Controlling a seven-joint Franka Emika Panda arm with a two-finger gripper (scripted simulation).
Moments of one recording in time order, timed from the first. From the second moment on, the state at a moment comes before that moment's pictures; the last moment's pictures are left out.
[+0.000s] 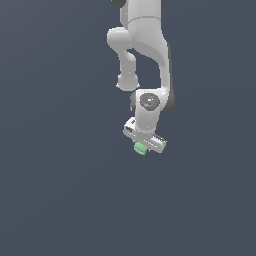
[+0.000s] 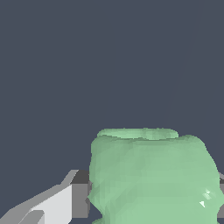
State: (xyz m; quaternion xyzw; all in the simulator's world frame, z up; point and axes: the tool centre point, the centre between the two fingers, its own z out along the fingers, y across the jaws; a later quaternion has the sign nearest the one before) arm -0.033 0.071 0.043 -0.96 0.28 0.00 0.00
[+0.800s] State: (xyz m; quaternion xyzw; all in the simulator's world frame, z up) arm 0.009 -0.076 0.065 -0.96 0.28 0.00 0.00
